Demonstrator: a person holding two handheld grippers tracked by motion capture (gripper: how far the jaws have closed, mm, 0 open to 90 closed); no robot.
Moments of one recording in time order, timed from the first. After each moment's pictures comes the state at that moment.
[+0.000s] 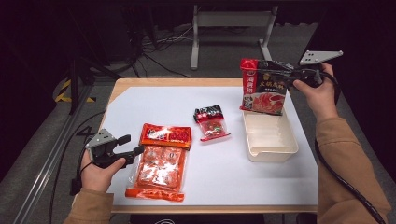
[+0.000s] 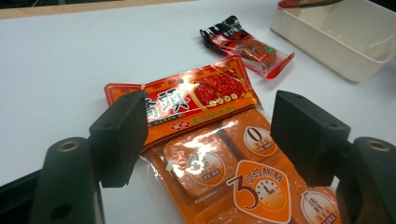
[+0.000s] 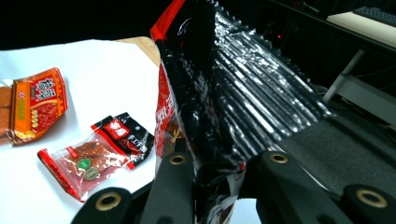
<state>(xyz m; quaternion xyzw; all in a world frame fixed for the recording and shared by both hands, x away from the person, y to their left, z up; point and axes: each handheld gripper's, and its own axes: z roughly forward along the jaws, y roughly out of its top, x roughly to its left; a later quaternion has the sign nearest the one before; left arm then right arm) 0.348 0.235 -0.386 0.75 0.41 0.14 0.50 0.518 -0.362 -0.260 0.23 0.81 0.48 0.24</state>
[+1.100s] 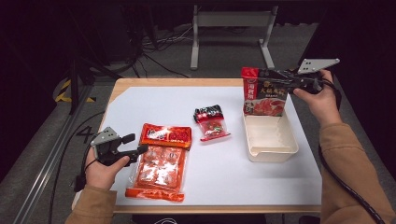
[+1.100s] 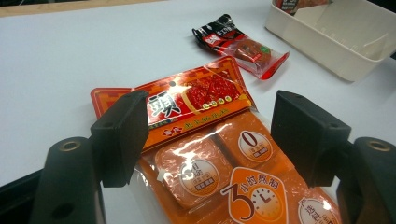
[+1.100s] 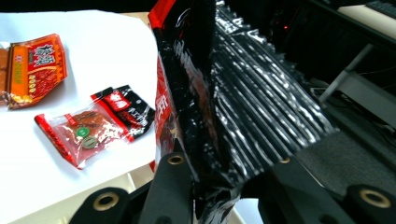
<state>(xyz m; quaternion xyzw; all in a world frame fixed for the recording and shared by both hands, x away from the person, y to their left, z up) 0.356 0.225 -0.387 0.76 0.40 0.13 0.50 0.511 -0.367 -0.275 0.20 0.84 0.44 0.24</state>
